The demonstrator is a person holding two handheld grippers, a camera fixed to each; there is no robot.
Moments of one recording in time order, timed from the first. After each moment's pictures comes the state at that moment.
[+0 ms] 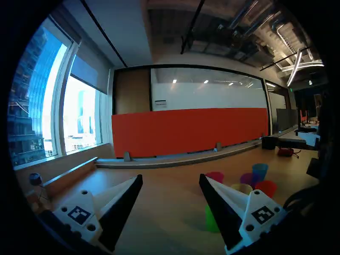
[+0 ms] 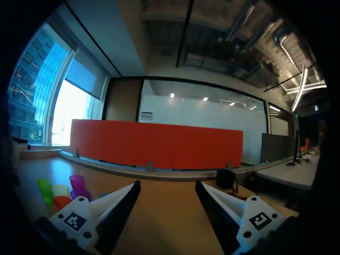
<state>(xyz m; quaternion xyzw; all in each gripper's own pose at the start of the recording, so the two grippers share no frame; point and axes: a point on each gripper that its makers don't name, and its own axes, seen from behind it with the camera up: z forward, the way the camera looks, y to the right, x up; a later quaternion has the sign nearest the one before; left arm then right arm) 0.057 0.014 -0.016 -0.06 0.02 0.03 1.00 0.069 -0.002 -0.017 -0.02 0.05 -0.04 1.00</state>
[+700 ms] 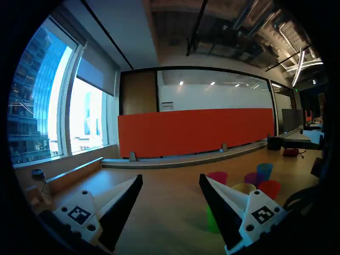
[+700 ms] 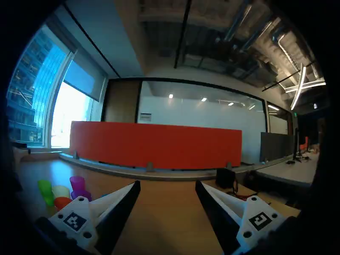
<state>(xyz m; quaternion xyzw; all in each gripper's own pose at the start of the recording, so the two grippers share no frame) 0.050 0.014 -0.018 -0.03 0.03 0.03 1.00 0.070 0.000 -0.020 -0.02 0.05 -0.03 1.00</state>
